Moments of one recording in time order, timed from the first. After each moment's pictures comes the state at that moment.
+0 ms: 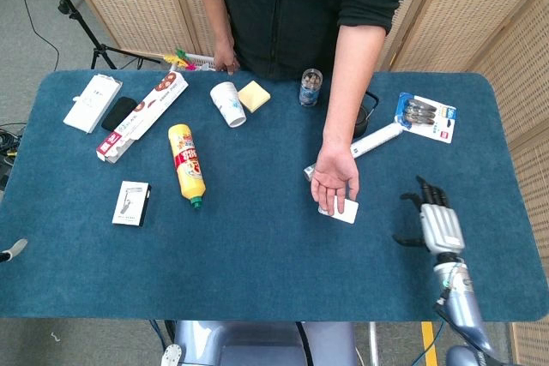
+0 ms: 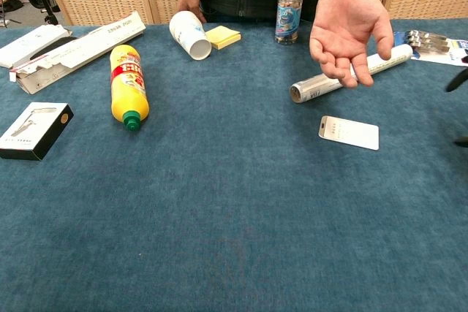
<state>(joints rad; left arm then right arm) -0.06 -1.08 -0.11 -1.53 1.43 1.54 -0.14 0.33 -1.46 0.21 -1.51 -1.14 1.15 -0.16</state>
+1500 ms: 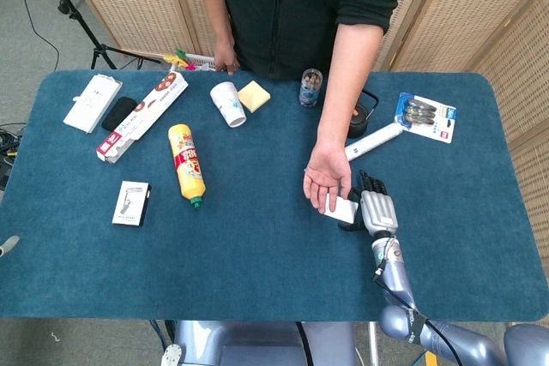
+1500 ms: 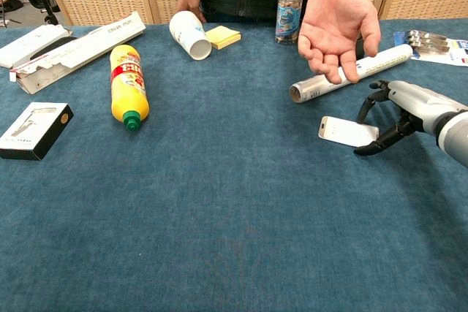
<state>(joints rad) -0.07 -1.07 -0.13 -1.52 1.37 1.48 -0.18 0.54 -1.76 0.29 -1.31 -0.89 1.04 -0.34</state>
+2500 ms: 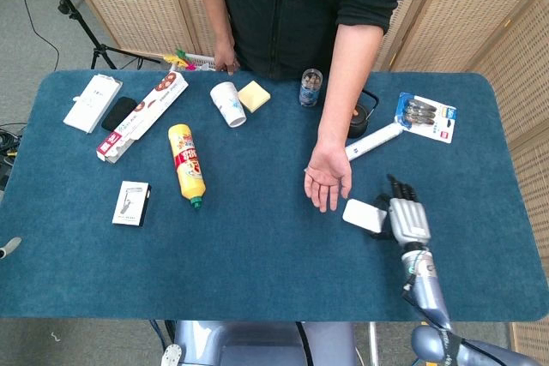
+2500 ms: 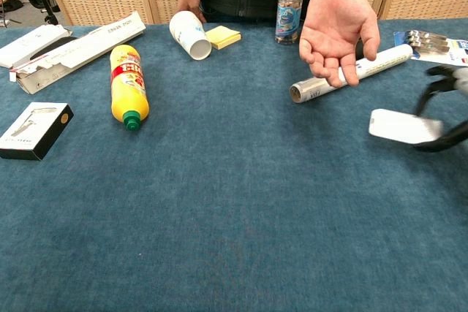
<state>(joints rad) -0.06 -1.07 -0.12 -1.54 1.38 1.49 -0.16 0.42 -1.53 0.20 -1.49 -1.00 1.16 -0.29</state>
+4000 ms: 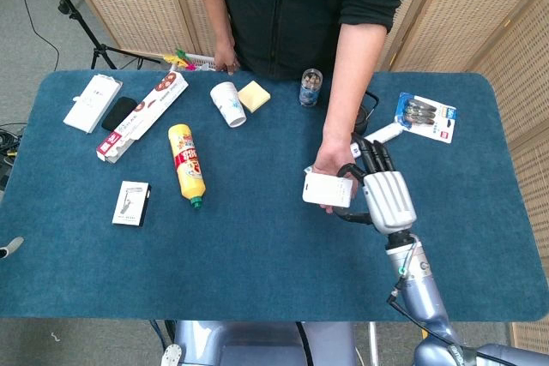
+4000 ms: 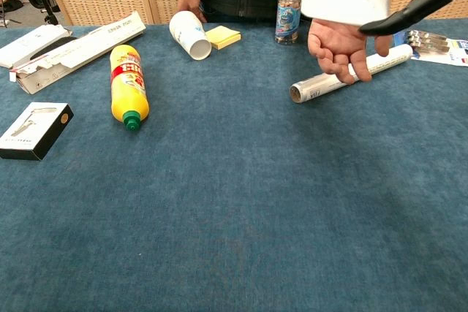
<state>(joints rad) -0.07 -1.06 -0.12 -1.55 1.36 1.46 -0.15 0.51 -1.41 0.29 -1.92 -1.22 1.31 -0.42</state>
